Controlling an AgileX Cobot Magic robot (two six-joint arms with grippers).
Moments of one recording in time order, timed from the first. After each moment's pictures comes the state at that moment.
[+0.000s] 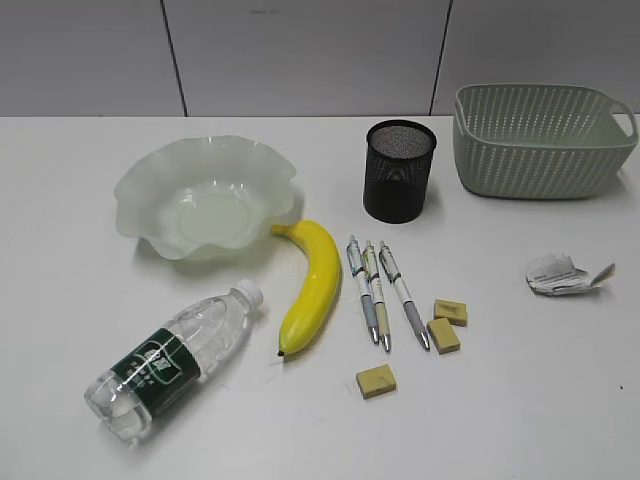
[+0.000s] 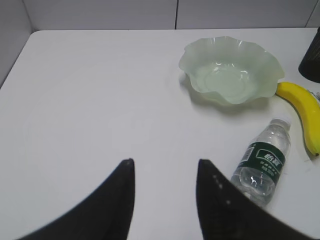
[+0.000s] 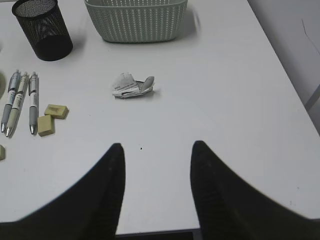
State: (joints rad) left arm -0.23 -0.01 -0.54 0.11 1.06 -0.18; right arm 0.07 -0.01 -0.51 -0.05 1.04 0.10
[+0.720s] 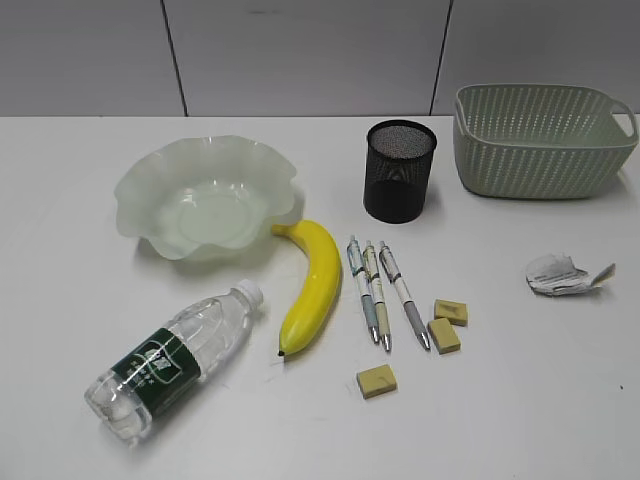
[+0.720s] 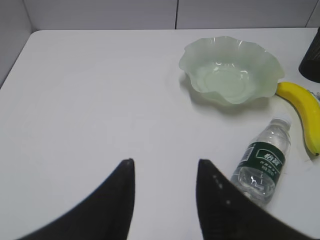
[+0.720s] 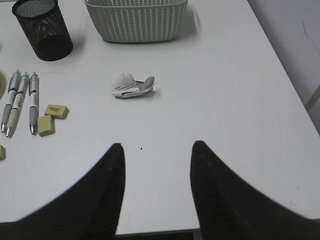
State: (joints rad) left arm -0.23 -0.01 -0.54 0.11 1.06 -0.18; right arm 0.07 -0.01 -0.51 -0.05 1.04 0.10
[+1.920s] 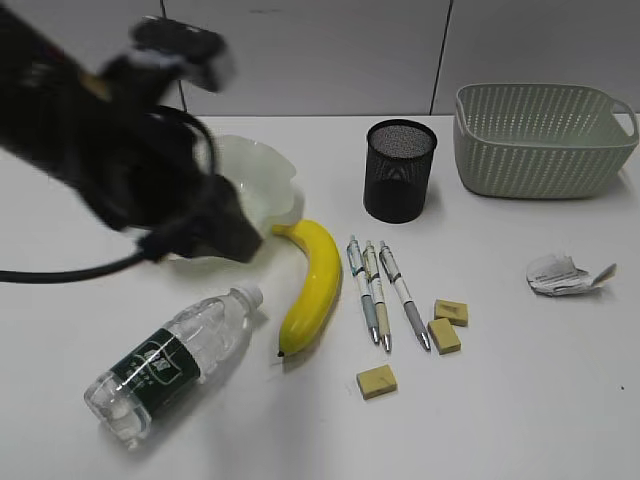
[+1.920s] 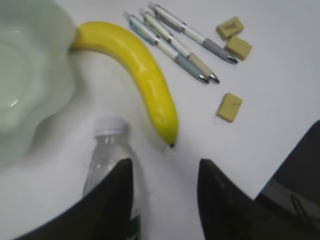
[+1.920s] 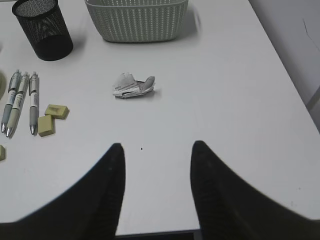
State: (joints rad) left arm -0.63 1.45 -1.04 -0.30 0.71 0.30; right arm 0.07 -0.01 -0.51 -0.05 1.04 0.10
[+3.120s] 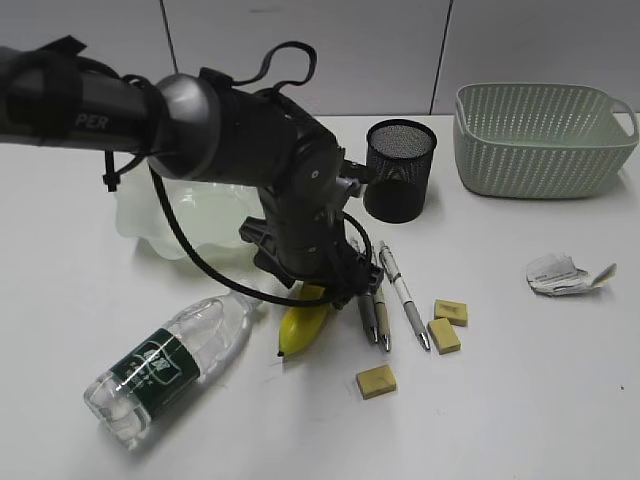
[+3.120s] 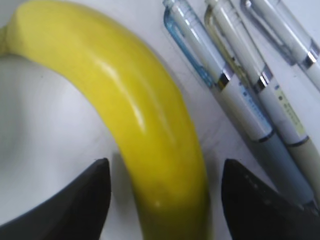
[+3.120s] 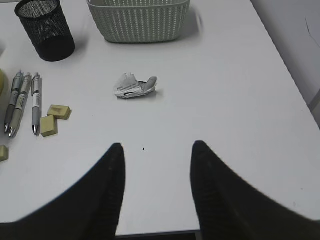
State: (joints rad) left arm -0.81 2.18 -1.53 0.17 0.75 -0.45; right arm 0.07 -0.01 -0.51 -0.04 1.04 0.10
